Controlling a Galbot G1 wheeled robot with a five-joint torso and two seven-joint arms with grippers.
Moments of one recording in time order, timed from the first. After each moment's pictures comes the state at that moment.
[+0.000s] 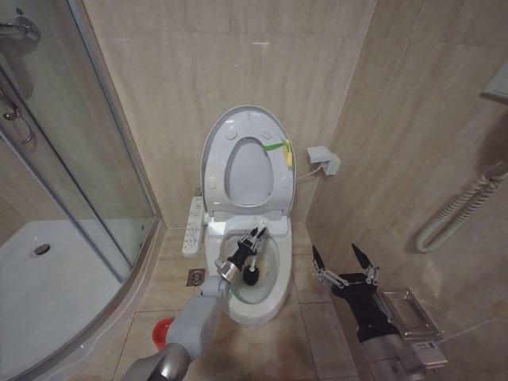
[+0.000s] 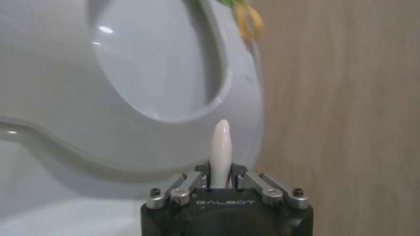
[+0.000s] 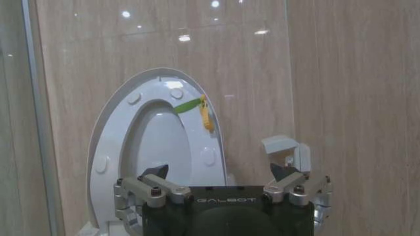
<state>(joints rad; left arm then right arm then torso) 0.55 -1.59 -0.08 -0.66 -0.57 -0.69 0.61 -1.78 1.43 0.57 2.45 0.22 0.01 0.02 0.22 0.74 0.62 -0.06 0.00</state>
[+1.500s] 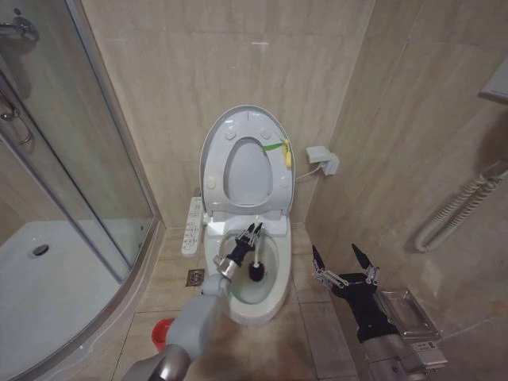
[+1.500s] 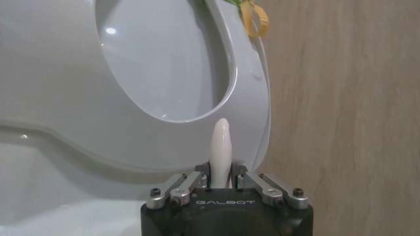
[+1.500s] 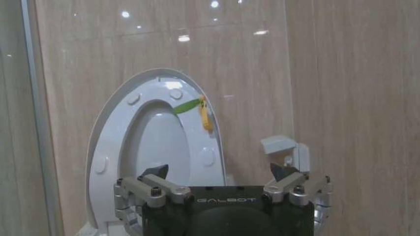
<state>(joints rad) 0.56 -1.57 -0.10 -0.68 -0.47 -0.70 0.55 -1.78 1.42 0.57 2.45 0.22 0.01 0.02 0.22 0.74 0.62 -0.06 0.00</state>
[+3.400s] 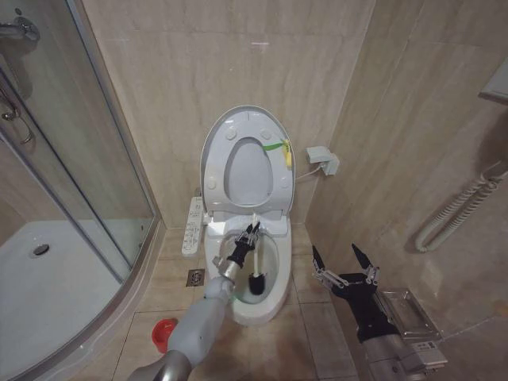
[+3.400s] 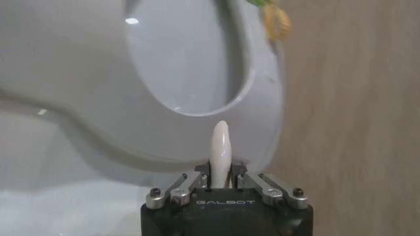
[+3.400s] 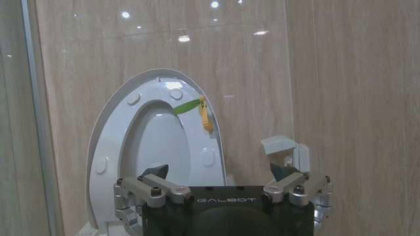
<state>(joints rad) 0.59 -1.57 -0.08 -0.72 -0.58 -0.61 0.55 -1.78 1.42 0.57 2.45 0.22 0.01 0.02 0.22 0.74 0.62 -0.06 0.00</state>
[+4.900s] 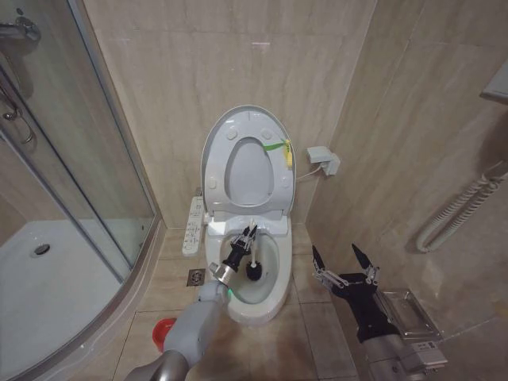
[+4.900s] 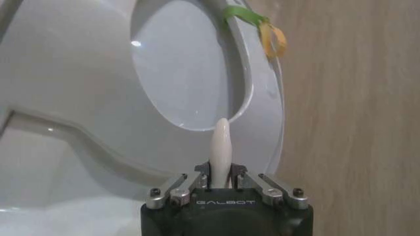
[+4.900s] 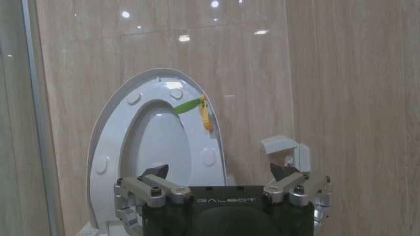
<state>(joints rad) 0.57 -1.60 -0.11 -0.66 -0.62 -0.73 0.58 -1.78 1.42 0.57 2.45 0.22 0.01 0.02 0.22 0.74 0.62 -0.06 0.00</state>
